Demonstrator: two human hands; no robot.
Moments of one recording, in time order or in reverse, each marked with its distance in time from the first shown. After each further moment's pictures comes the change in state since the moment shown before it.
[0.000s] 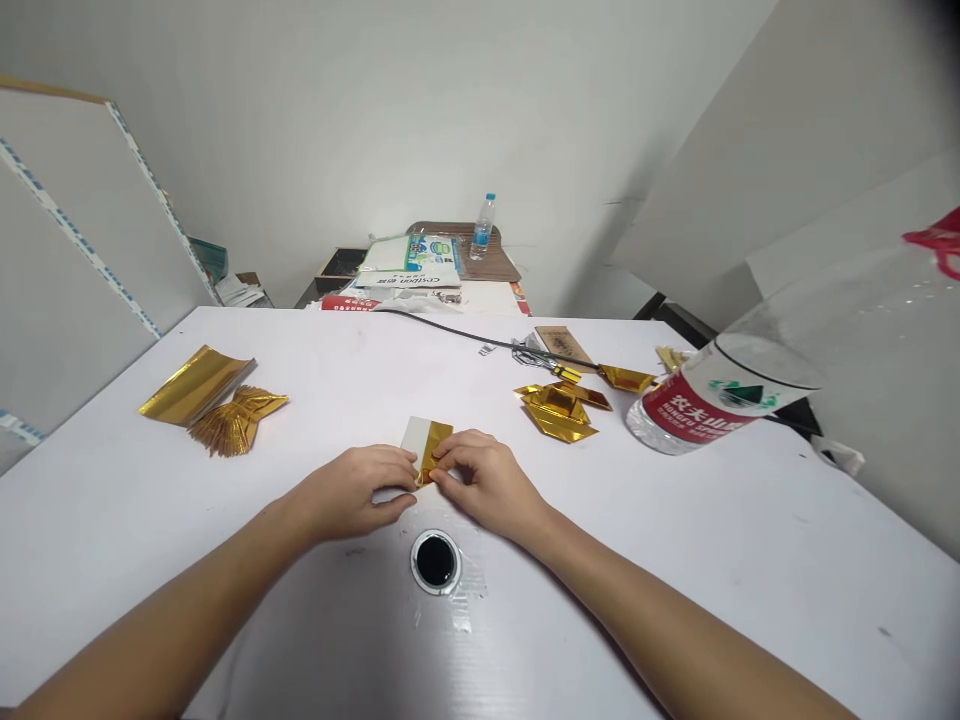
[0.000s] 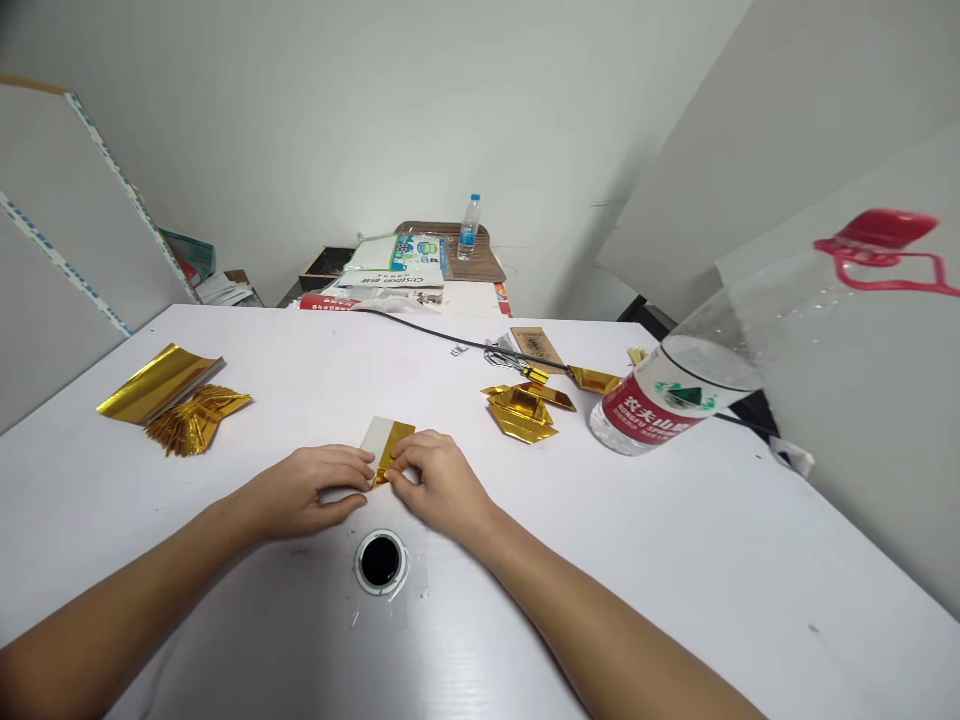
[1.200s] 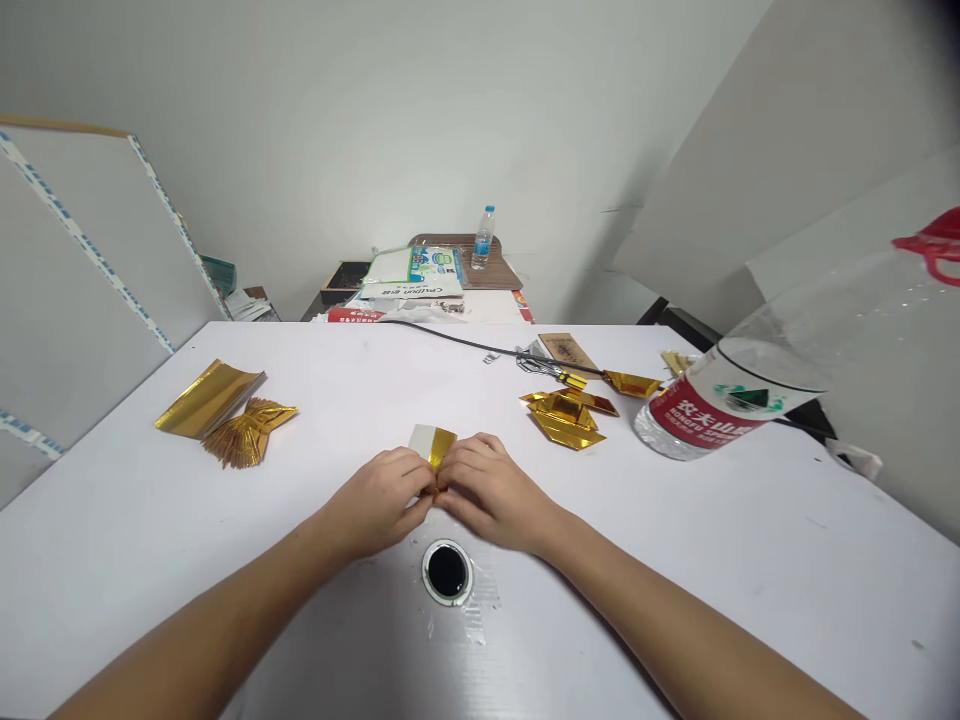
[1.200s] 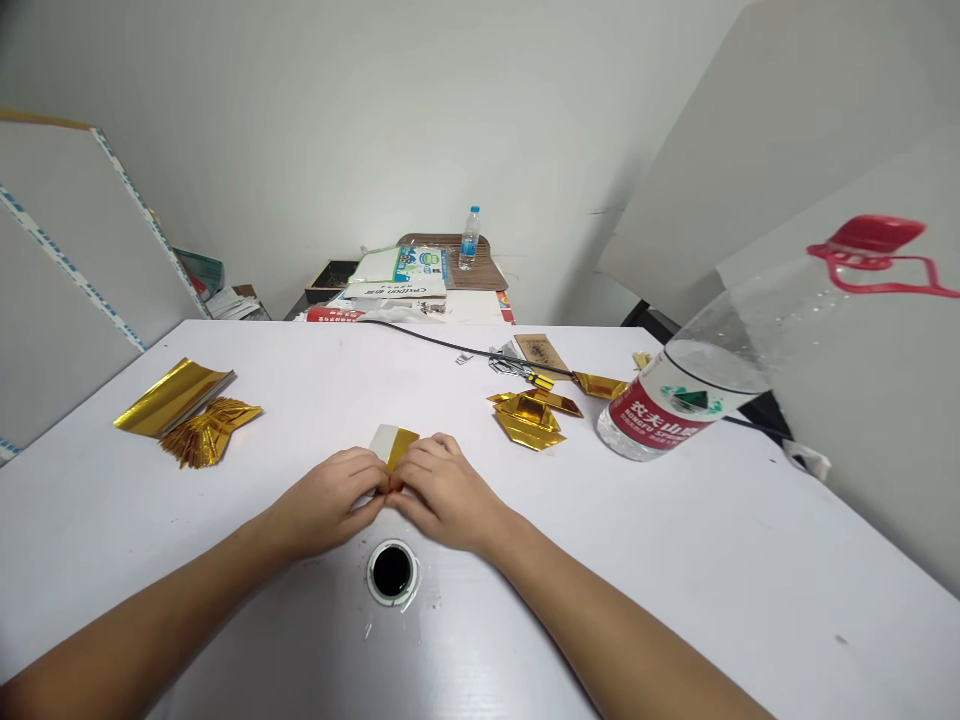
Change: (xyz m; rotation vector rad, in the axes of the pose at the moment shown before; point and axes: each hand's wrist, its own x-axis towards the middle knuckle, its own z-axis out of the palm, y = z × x) left_hand 0.011 0.014 0.013 0.066 0.025 -0.116; right_hand -0.003 -0.001 -0.011 -0.155 -0.191 -0.214
